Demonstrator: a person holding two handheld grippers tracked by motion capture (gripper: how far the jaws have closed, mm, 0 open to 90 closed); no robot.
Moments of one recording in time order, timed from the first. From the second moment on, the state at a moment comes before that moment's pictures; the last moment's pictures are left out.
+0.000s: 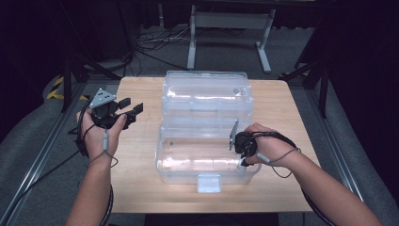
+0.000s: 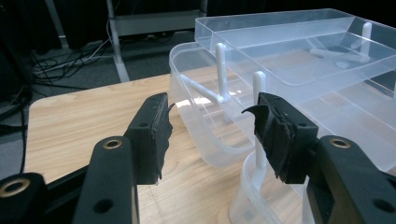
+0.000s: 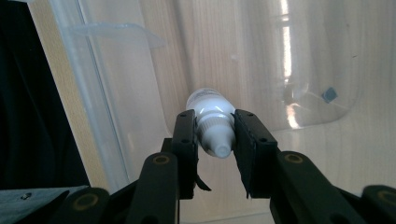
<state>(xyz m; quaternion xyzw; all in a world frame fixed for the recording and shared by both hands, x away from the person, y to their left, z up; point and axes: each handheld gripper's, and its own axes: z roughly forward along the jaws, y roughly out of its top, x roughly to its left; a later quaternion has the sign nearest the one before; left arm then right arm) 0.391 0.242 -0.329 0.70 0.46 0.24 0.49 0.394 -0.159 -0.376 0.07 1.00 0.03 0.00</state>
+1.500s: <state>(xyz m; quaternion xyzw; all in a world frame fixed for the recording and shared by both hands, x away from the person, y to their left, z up) 0.393 0.241 -0.332 0.72 0.46 0.22 0.47 0.362 -0.157 -0.333 0.07 0.99 0.10 0.00</state>
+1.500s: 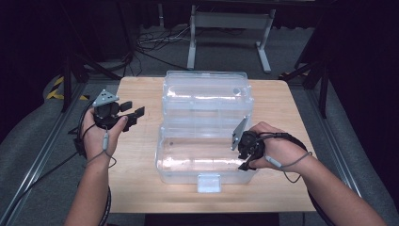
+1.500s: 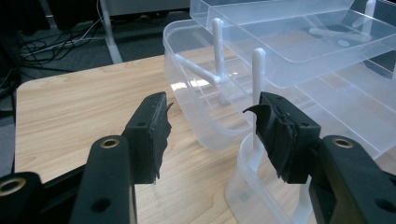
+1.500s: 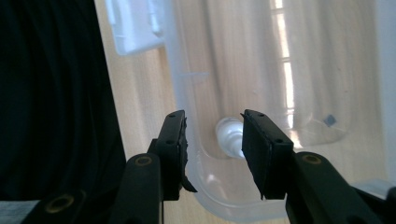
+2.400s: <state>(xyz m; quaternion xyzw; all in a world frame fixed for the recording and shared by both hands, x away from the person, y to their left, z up) 0.391 0.233 -0.329 0.75 0.43 0.21 0.46 0.352 -0.135 -0.390 0.03 1.00 0.08 -0.01</state>
